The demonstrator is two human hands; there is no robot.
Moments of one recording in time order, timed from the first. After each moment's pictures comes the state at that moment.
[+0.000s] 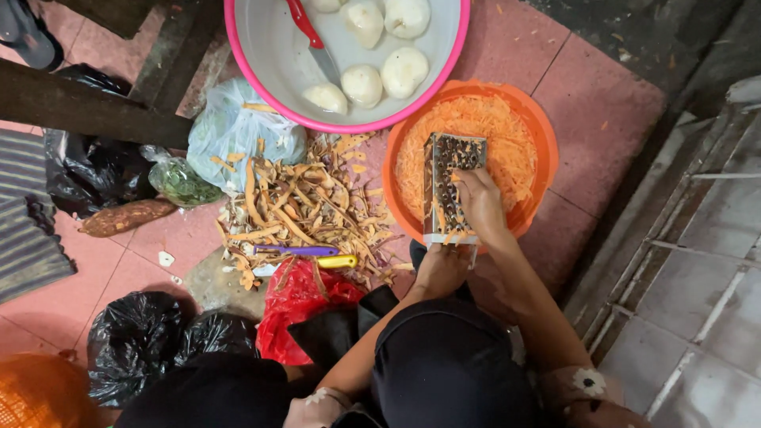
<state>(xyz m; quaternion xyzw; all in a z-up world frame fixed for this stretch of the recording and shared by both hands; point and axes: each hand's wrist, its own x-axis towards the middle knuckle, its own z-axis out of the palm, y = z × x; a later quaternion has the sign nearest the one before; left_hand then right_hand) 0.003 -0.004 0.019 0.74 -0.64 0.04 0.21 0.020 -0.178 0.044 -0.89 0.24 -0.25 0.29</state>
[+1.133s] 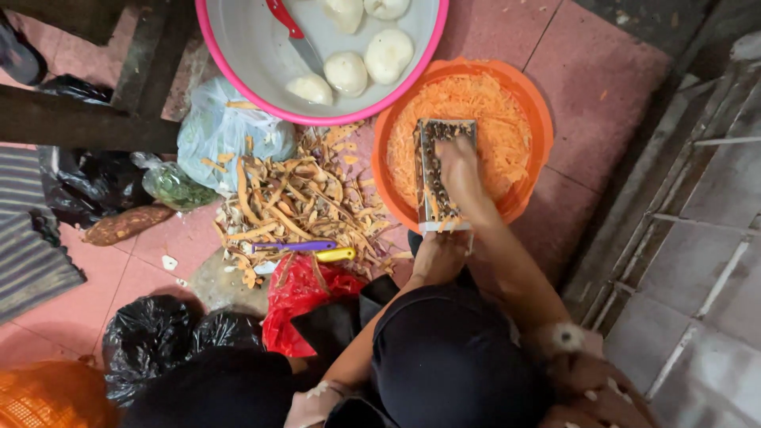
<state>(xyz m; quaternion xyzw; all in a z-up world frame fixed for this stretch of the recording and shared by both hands) -0.008 0.003 -0.018 0.72 -0.66 0.04 0.20 0.057 -0.168 0.064 -0.87 0.20 -0.29 0.34</state>
